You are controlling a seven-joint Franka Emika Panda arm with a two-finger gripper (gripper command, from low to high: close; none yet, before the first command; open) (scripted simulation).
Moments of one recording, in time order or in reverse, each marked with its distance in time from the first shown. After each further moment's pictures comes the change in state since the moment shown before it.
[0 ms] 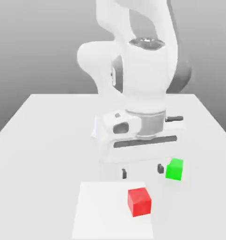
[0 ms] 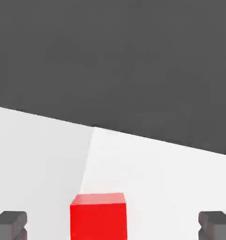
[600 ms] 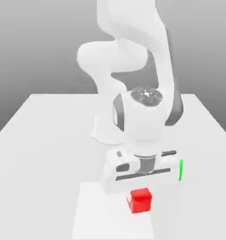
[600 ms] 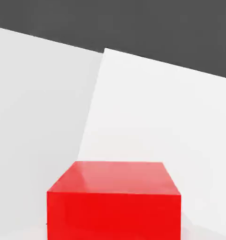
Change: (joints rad) arm 0.008 0.064 -0.009 -0.005 -0.009 0.047 0.005
